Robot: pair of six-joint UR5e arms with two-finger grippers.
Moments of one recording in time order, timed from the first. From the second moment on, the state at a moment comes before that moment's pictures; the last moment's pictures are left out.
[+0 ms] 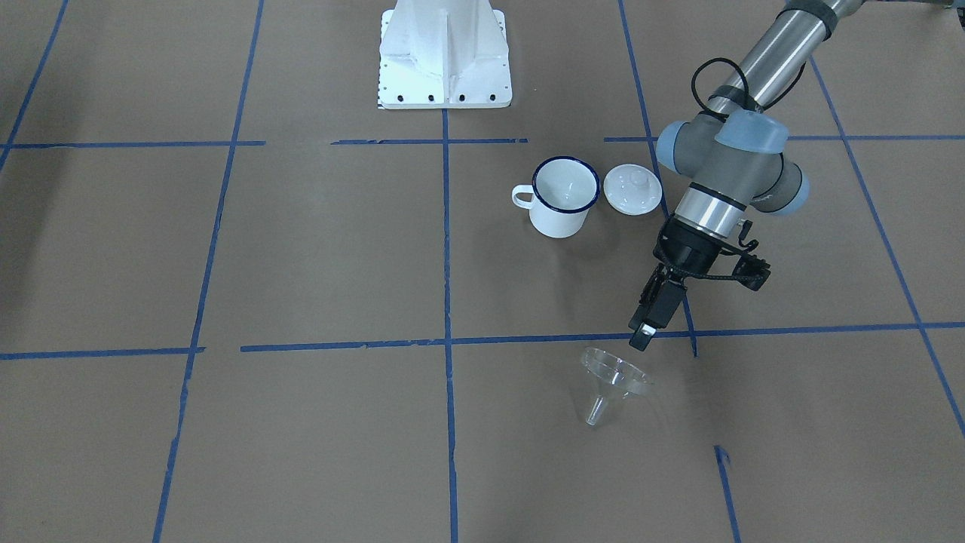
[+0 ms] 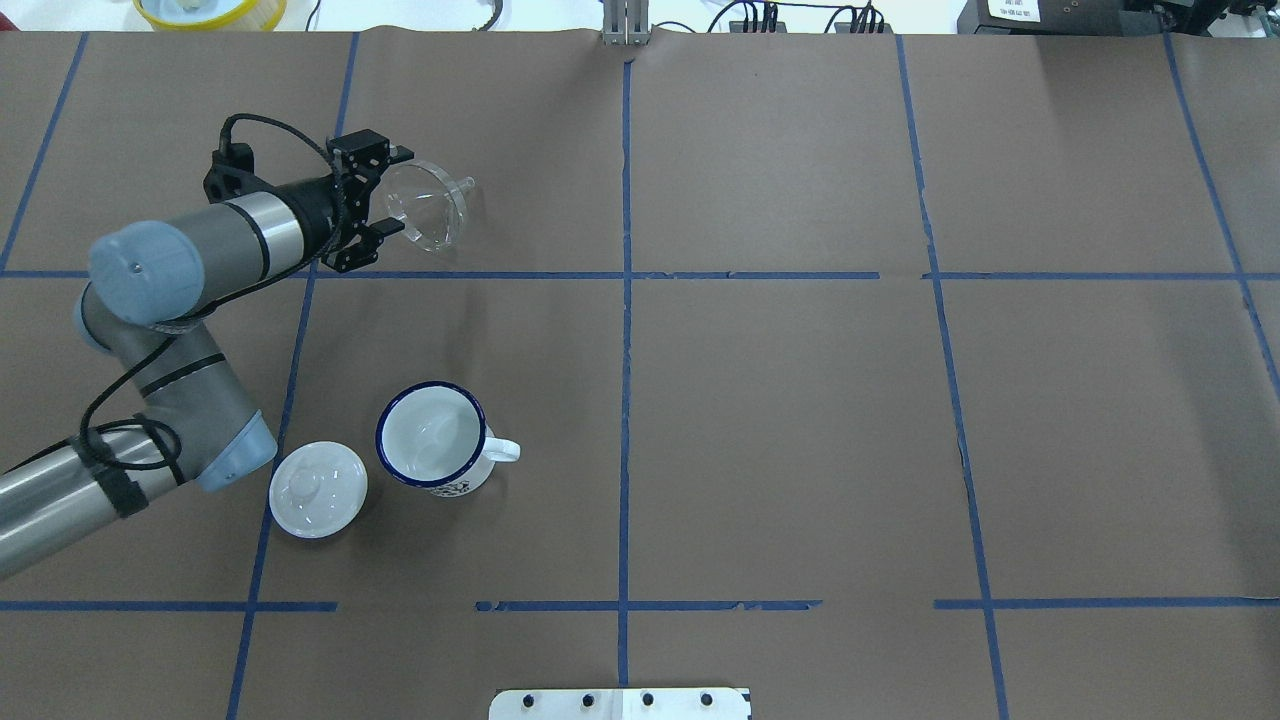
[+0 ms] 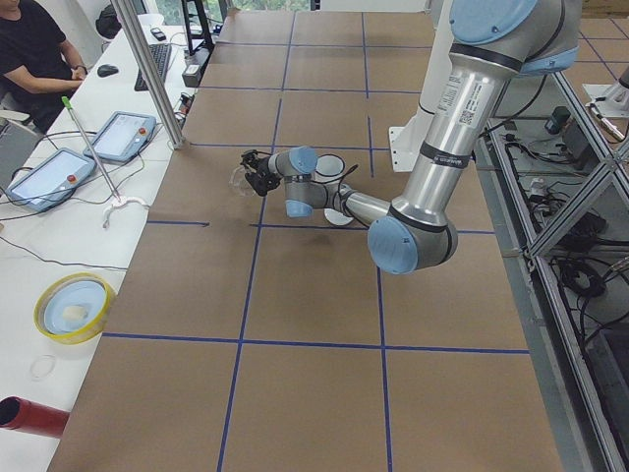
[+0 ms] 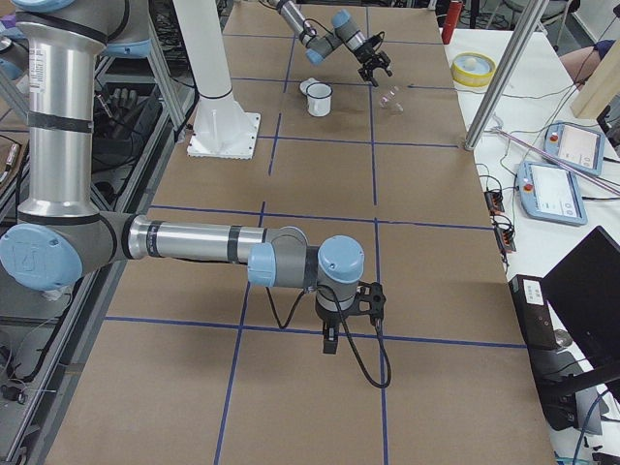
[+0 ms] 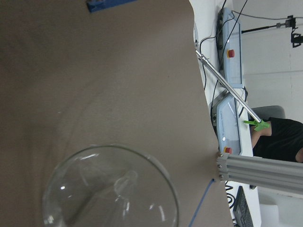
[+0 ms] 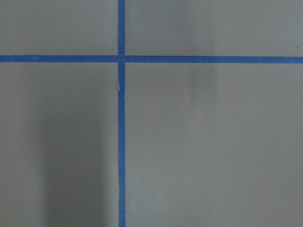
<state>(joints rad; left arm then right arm) -0.73 -1.92 -1.43 -2.78 -1.59 -2.23 1.57 -1.68 1.66 -1.57 2.29 0.01</state>
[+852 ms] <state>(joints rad) -0.71 -1.78 -1.89 -1.90 -1.82 -1.94 1.57 -1.68 1.66 -1.57 2.29 0.01</state>
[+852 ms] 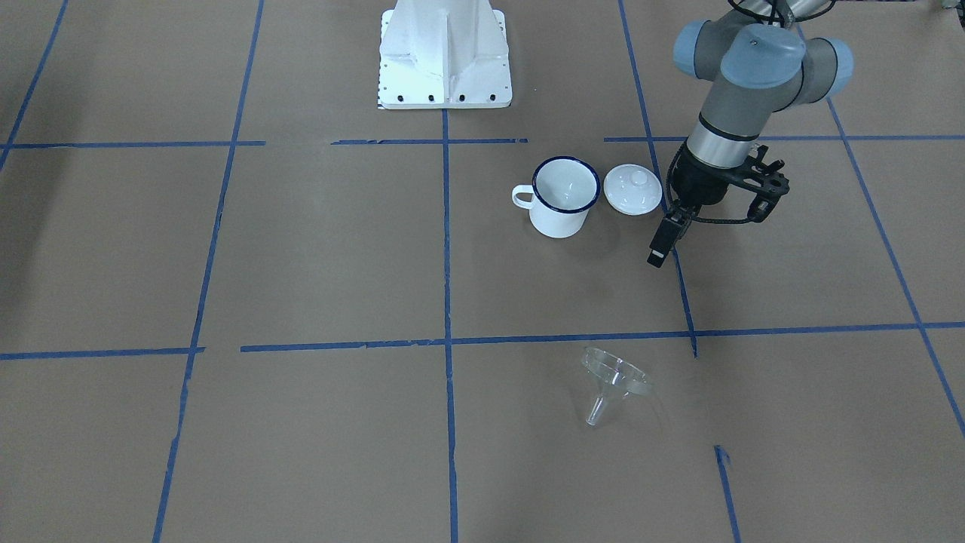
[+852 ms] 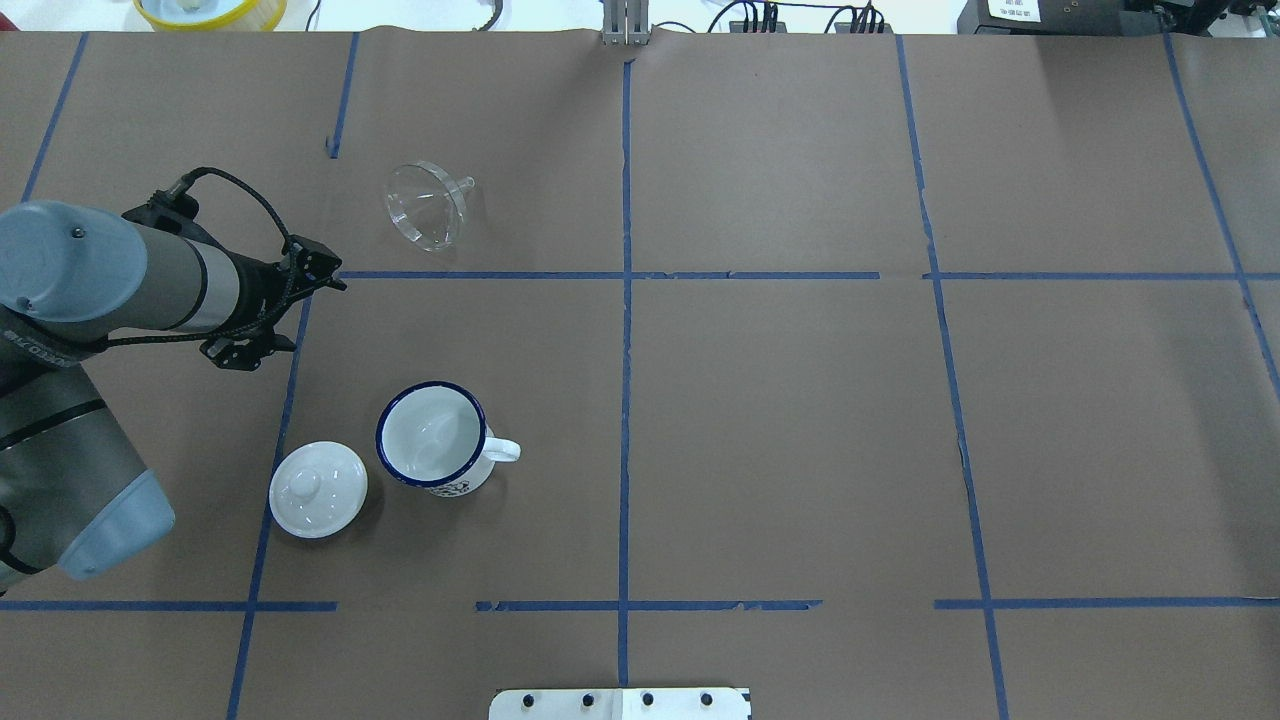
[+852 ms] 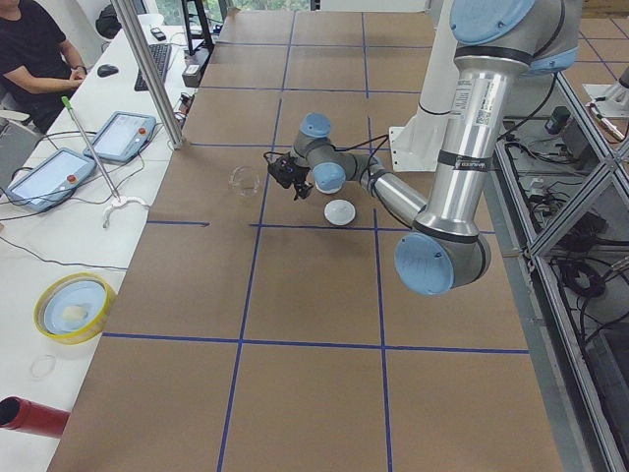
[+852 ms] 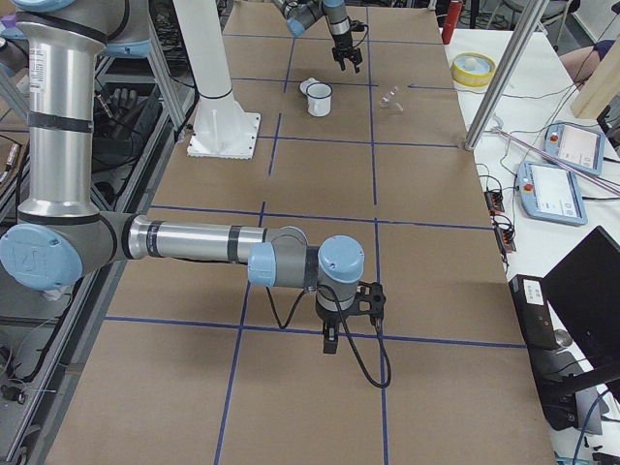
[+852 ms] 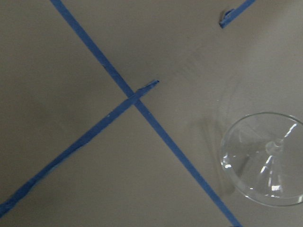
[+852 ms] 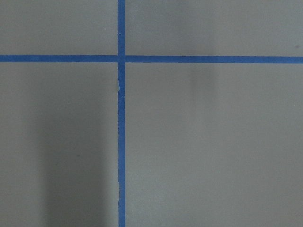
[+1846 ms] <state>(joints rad) -0.59 -1.62 -2.09 -1.78 -1.90 -1.89 1.57 -1.68 1.66 -1.57 2.29 0.01</state>
